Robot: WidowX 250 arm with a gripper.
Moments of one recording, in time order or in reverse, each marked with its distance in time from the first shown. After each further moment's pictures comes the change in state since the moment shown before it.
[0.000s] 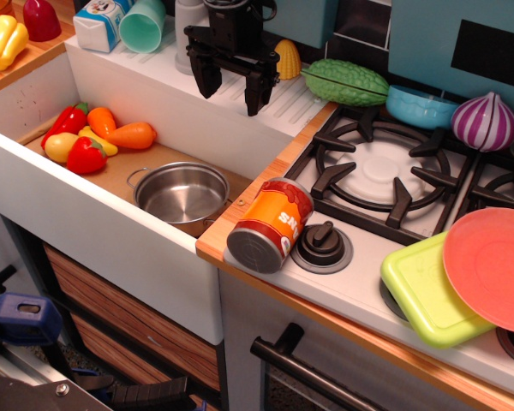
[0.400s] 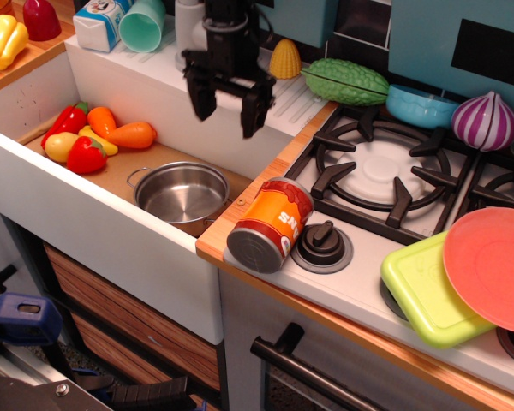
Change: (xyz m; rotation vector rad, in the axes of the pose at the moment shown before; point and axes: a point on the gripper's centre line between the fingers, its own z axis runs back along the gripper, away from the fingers) arm -0.025 -0.011 -0.014 0.000 0.117 0.014
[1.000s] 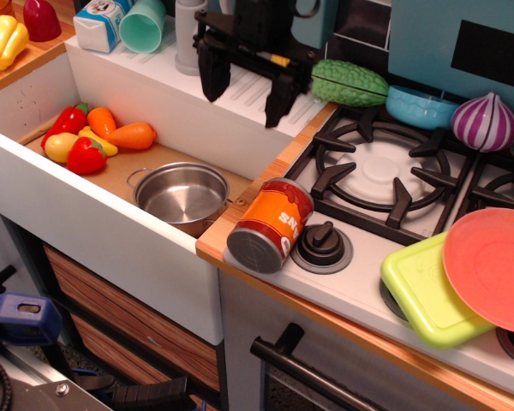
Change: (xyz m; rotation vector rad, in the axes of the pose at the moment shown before) arm -0.055 -0.054 0.071 0.117 -0.024 0.039
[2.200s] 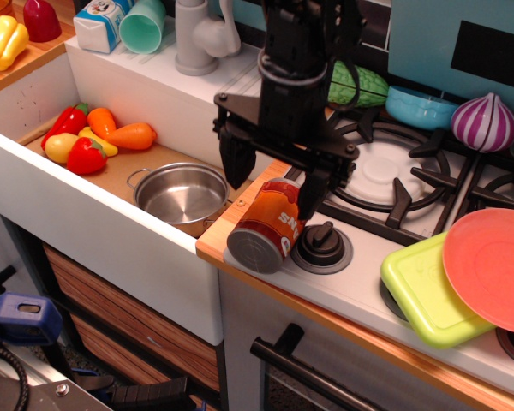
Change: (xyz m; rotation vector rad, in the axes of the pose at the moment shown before) arm -0.054 -0.055 -0.007 -0.058 -0.044 0.007
